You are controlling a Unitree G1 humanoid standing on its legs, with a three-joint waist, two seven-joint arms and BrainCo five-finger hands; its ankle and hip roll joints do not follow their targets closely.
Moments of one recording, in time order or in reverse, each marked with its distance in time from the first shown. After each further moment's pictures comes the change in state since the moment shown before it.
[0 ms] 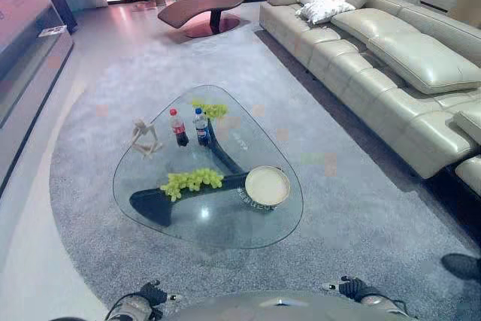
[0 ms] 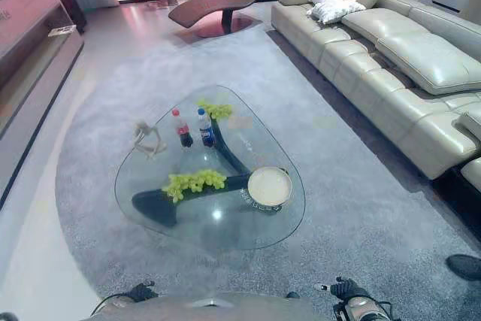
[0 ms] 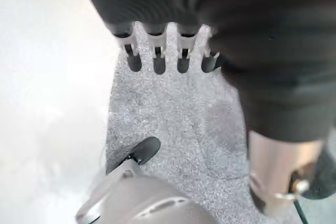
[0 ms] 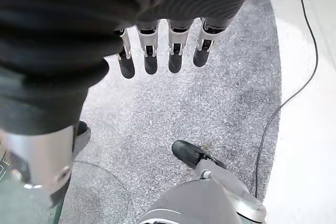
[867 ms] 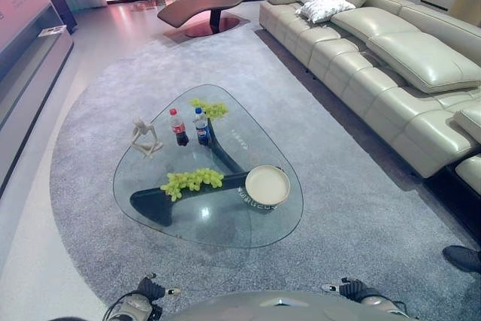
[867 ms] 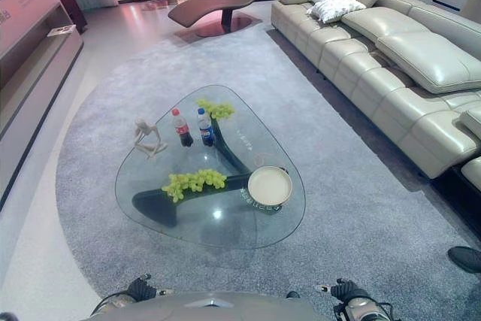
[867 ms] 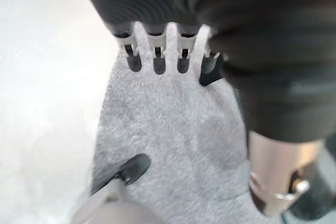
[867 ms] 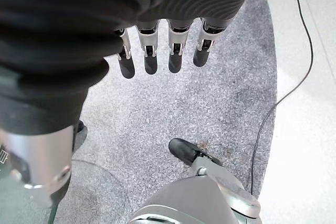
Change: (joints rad) left arm -0.003 0.001 0.007 -0.003 -0.035 -0.069 0.117; right arm 0.002 -0.001 0.000 0.000 0.000 0.010 0.014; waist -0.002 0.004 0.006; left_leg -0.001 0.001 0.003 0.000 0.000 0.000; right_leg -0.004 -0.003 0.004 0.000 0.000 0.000
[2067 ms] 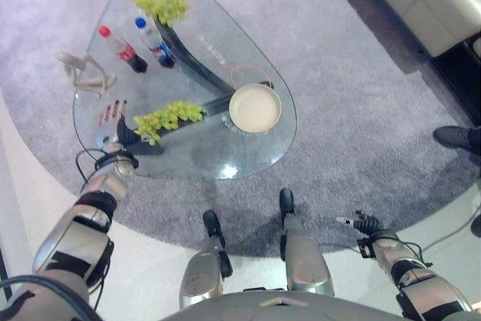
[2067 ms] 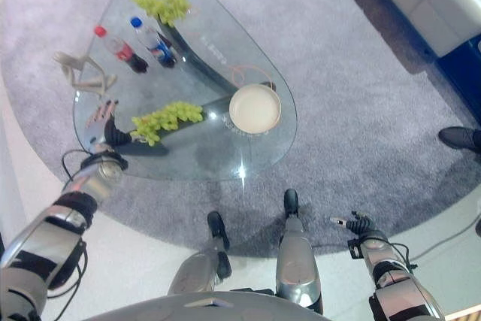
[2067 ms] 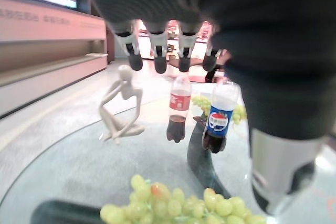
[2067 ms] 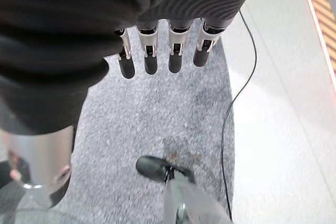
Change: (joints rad) left arm -0.683 0.379 -0.192 -0.209 0.303 -0.017 0.430; right arm -0.263 -0.178 0.030 -0.053 0.222 -0.086 -0.021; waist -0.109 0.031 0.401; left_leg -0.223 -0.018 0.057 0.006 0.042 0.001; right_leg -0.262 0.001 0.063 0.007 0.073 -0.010
